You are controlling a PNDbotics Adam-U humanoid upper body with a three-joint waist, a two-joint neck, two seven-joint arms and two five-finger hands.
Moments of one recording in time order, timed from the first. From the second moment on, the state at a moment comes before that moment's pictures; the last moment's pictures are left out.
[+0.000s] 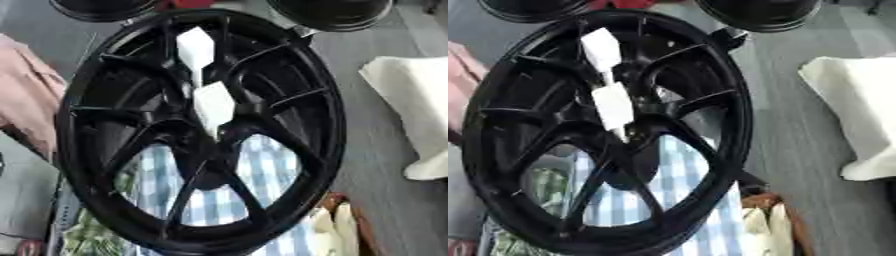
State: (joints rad) left arm -0.19 0.41 0.19 -1.98 0.37 -0.35 0.22; right arm -0.06 -0.37 -0.20 -1.98 -0.06 -0.31 -0.52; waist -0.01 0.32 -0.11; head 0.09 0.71
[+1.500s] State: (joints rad) left arm -0.19 0.42 0.19 -1.98 0.35 -0.35 0.22; right arm -0.07 -1.00 -0.30 -1.98 -0.28 -0.14 -0.51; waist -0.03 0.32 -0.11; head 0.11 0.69
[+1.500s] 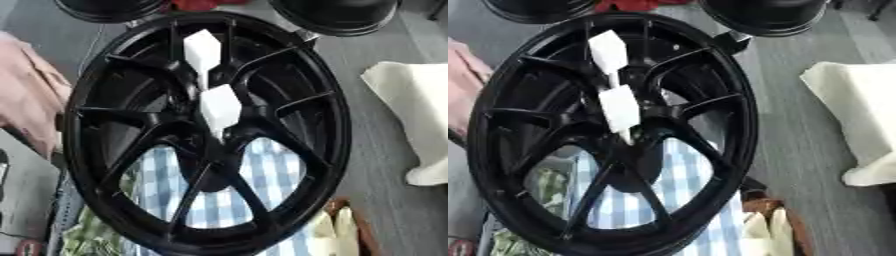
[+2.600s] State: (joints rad) left arm -0.21 0.44 0.19 -1.98 0.35 -0.36 0.21; right arm -0.55 -1.28 -0.18 -1.77 -0.47 0.00 -0.35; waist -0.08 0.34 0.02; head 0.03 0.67
